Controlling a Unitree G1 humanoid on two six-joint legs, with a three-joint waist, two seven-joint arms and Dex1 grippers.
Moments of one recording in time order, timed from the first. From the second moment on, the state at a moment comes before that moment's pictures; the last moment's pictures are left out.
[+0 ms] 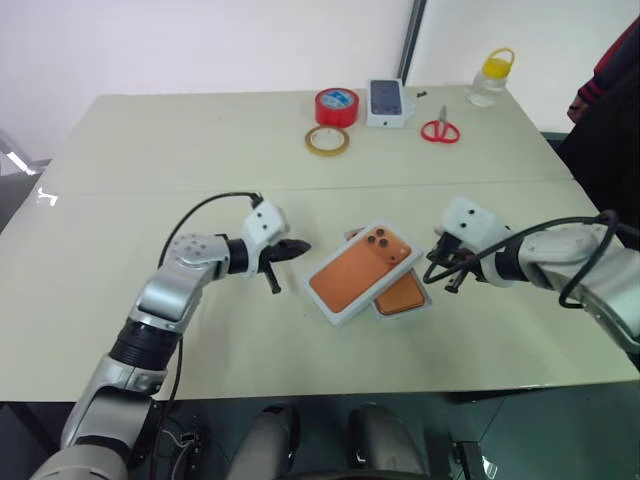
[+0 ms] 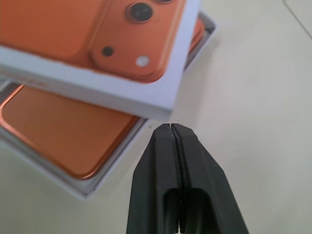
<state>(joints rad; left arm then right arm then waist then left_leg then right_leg) -0.54 0.50 -0.25 0.03 -0.19 0.44 -0.92 -0.52 -1.10 0.22 -0.51 0.50 1.11 0.62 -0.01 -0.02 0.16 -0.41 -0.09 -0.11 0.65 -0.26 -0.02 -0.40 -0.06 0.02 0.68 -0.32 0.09</state>
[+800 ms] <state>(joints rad) -0.55 0.34 -0.34 -0.05 -0.19 0.55 -0.91 -0.61 -0.91 0.30 -0.43 0.32 1.10 0.61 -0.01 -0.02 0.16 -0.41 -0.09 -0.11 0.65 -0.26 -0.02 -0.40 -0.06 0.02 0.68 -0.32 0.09</state>
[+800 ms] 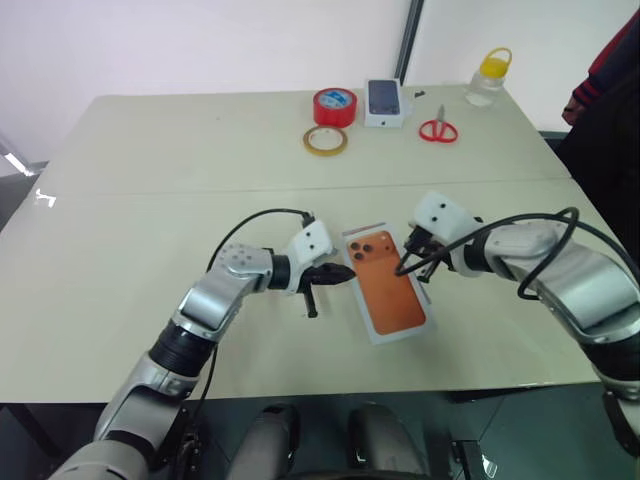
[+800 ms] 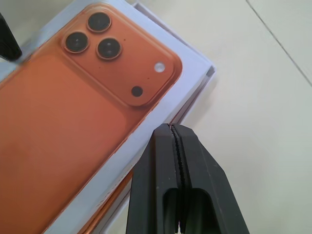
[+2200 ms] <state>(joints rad) -0.53 0.38 -0.36 -0.05 -0.22 0.60 -0.93 -0.50 -0.99 0.26 -0.50 0.24 1.02 0.81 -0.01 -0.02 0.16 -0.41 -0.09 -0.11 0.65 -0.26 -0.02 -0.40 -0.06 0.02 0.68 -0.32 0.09</state>
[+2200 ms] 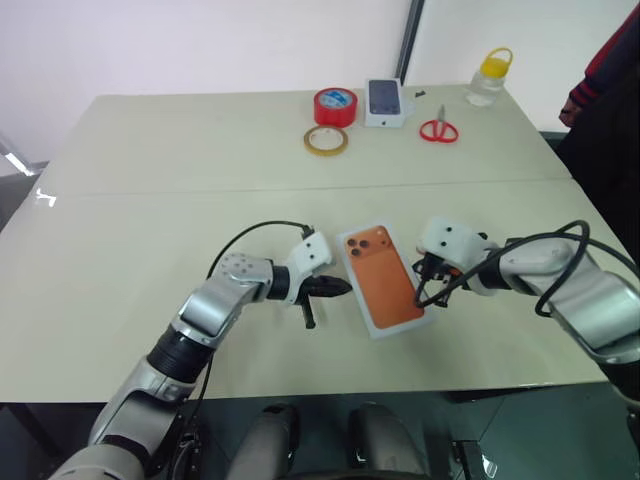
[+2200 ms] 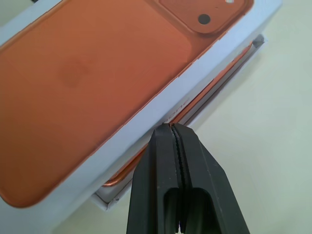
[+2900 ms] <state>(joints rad) -0.56 0.30 -0.31 -0.01 -0.23 0.60 -0.86 -0.57 -0.92 0.26 -0.35 0.18 0.99 0.78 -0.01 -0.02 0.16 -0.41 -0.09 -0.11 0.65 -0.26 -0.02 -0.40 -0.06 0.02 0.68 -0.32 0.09</state>
